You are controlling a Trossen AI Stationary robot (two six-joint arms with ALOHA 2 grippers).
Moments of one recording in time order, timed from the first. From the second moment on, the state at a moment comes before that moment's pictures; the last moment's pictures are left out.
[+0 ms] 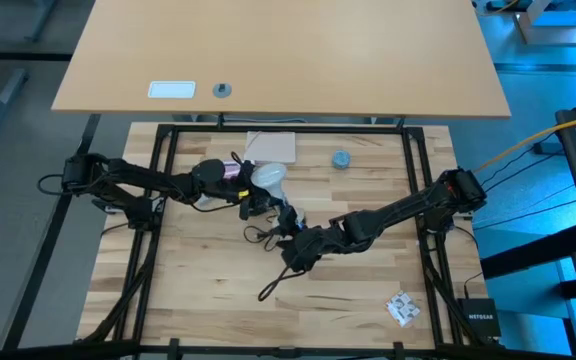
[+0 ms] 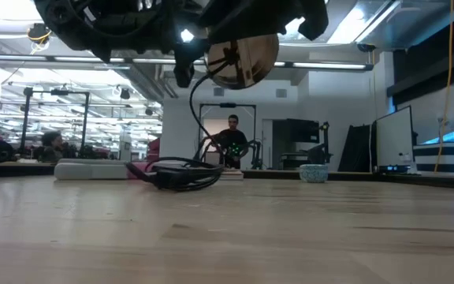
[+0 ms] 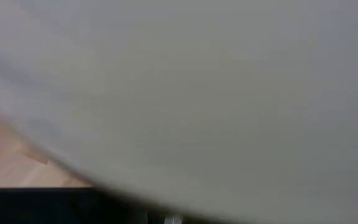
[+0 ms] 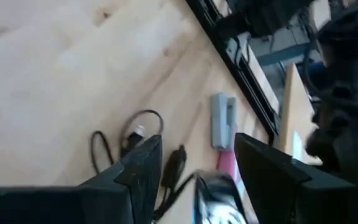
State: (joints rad) left arm 0.12 1.41 0.61 0.81 0.24 -0.63; right arm 0.32 1.77 1.34 -0.21 0.42 -0.73
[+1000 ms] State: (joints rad) left arm 0.08 1.41 0.61 0.79 0.27 -0.54; right arm 0.32 1.77 1.34 -0.27 0.45 -0.66
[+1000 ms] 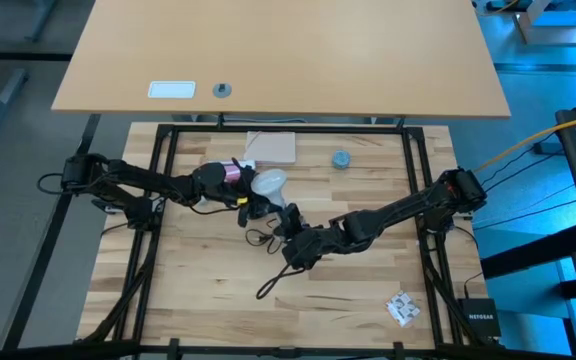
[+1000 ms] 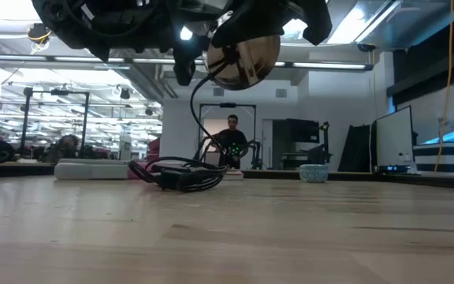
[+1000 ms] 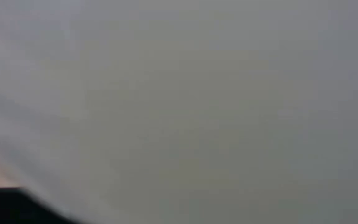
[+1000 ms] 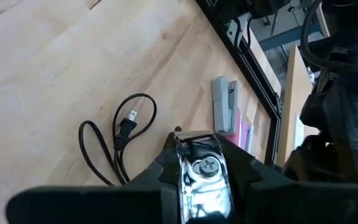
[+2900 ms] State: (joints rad) left arm 0.14 1.41 0.61 0.76 0.56 0.16; right arm 0.32 1.77 1.34 -0.29 0.34 -0.99
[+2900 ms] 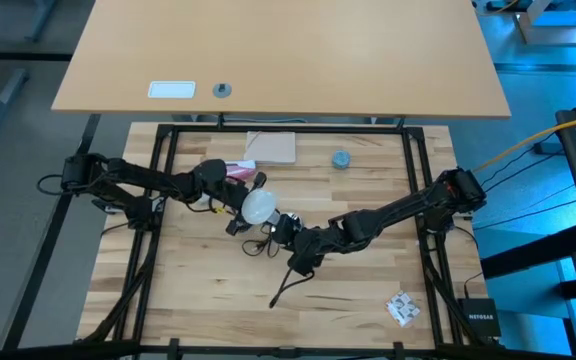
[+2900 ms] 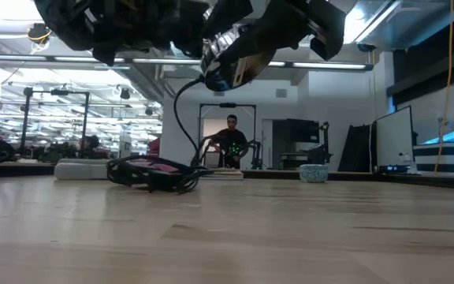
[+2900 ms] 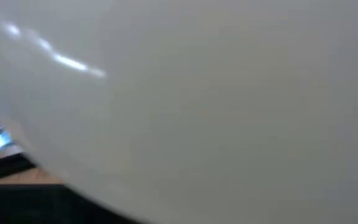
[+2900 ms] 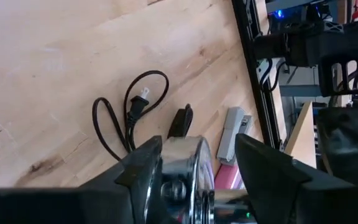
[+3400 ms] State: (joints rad) left arm 0.21 1.41 0.61 0.54 0.49 0.11; right arm 0.32 1.77 1.34 -0.28 0.32 -0.98
